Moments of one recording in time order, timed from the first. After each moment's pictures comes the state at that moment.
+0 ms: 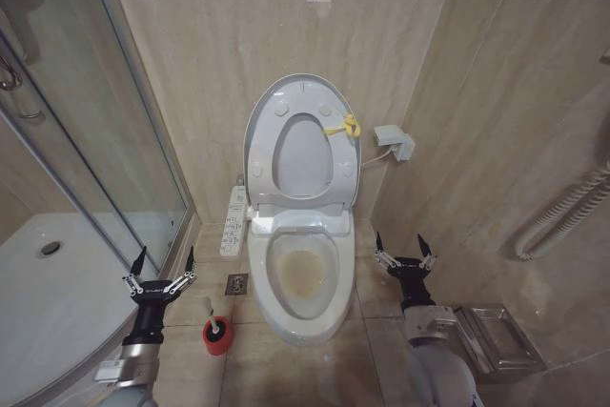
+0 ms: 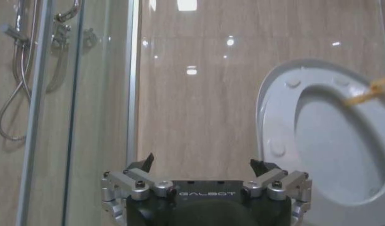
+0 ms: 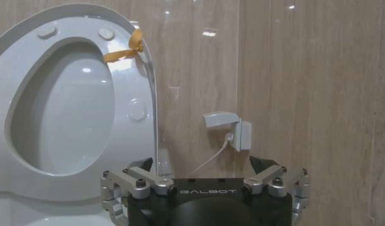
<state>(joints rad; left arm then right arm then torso) 1.59 -1.23 -0.59 -2.07 -0.28 -0.40 -0.12 -1.42 1.44 0.53 2.01 0.10 0.09 0.19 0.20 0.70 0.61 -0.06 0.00</state>
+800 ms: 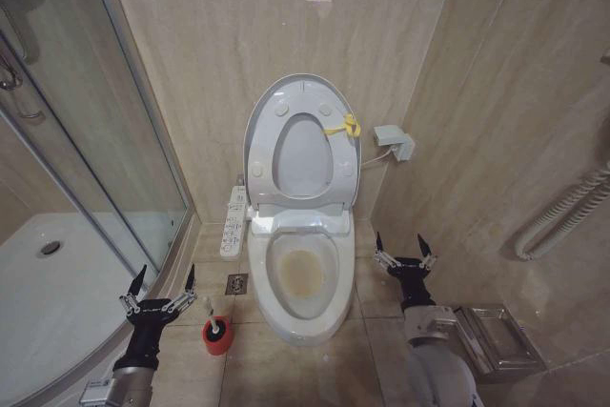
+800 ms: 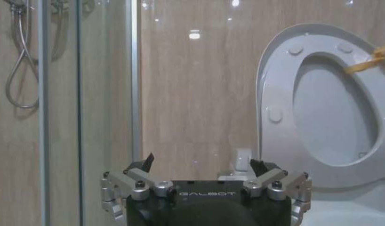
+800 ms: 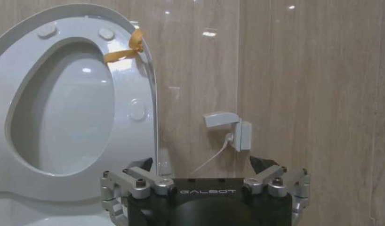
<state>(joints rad) 1.68 -1.28 -0.63 -2.11 -0.26 -0.27 -0.10 -1.42 1.44 0.53 2.01 0.10 0.09 0.19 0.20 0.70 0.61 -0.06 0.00</state>
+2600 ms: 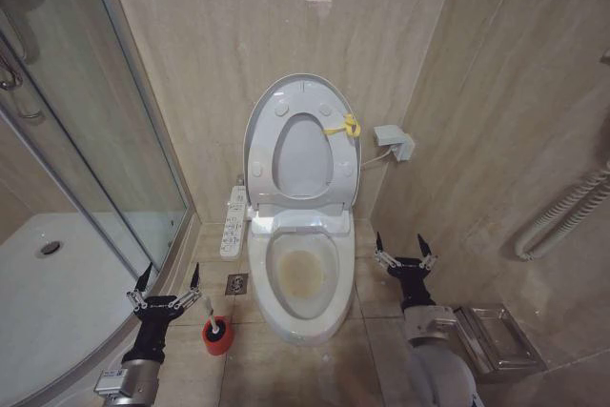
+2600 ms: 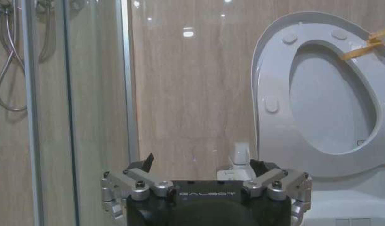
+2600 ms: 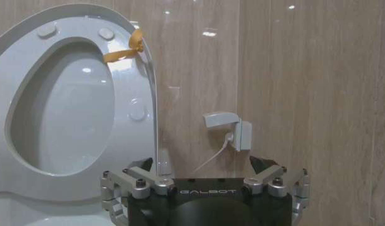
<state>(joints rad) 1.64 -1.26 -0.60 -2.06 -0.22 -0.27 -0.11 -1.42 1.44 0.53 2.01 0.10 0.09 0.19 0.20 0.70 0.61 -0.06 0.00</state>
